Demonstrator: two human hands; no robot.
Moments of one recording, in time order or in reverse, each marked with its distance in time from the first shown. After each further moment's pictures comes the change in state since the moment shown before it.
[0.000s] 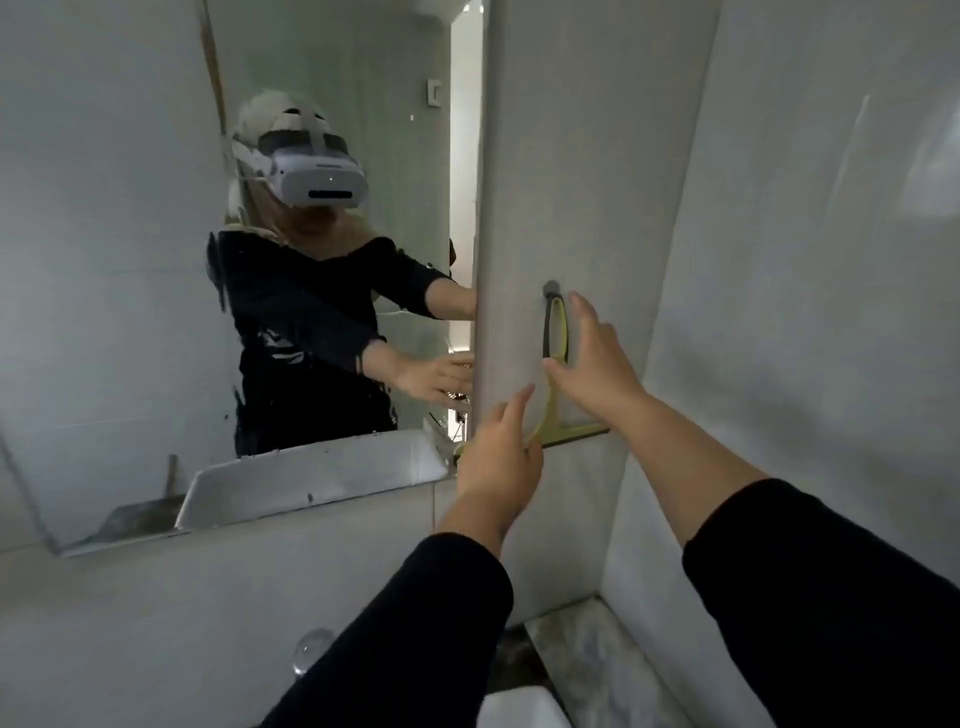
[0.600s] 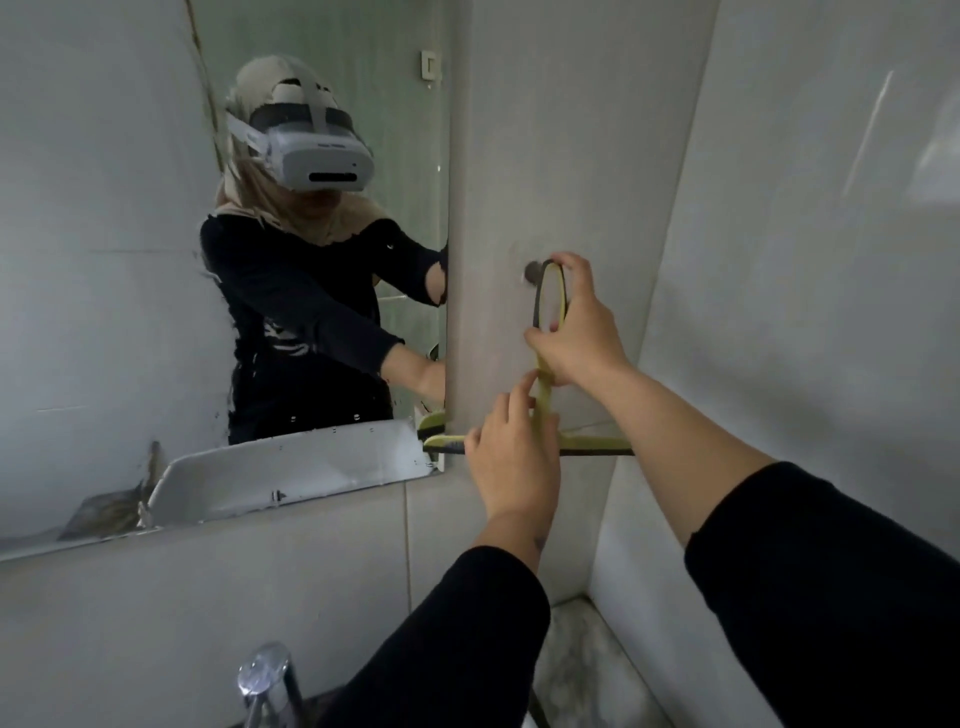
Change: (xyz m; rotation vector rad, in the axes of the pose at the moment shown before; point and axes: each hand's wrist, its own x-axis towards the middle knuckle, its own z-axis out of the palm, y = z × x) left_hand 0.012 0.022 0.057 -0.033 0.384 -0.092; right_hand 0.019 -0.004 -0.004 0.166 0.106 -0.061
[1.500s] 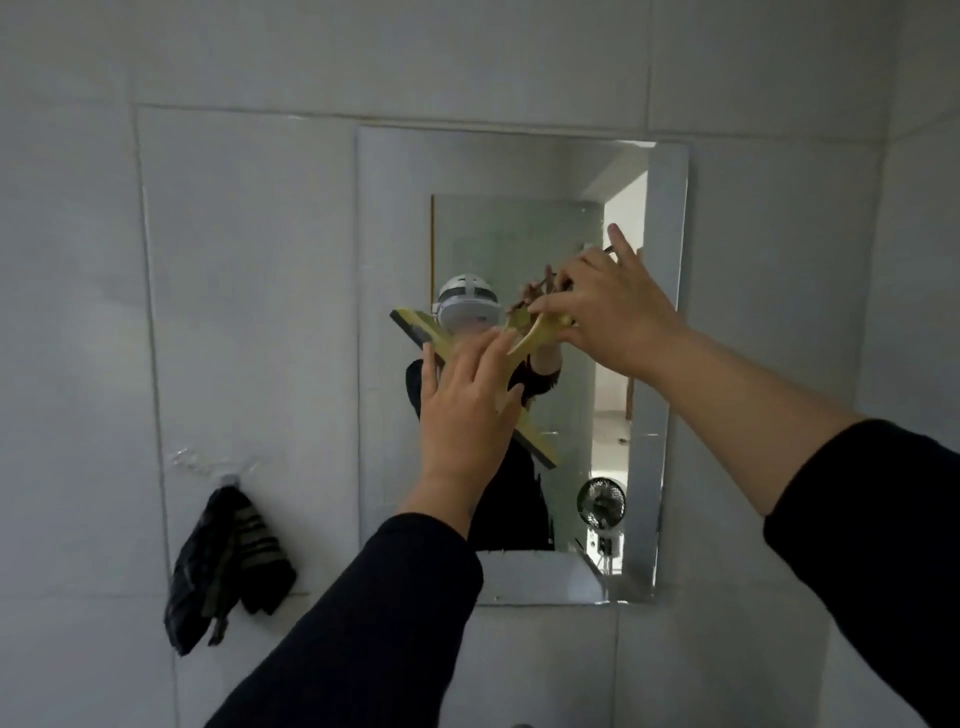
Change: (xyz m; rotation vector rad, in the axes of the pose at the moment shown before) left_hand 0.087 -0.013 -0.353 0.451 0.488 0.491; right_hand -0.032 -0.303 -0.028 -0.814 0.158 -1.023
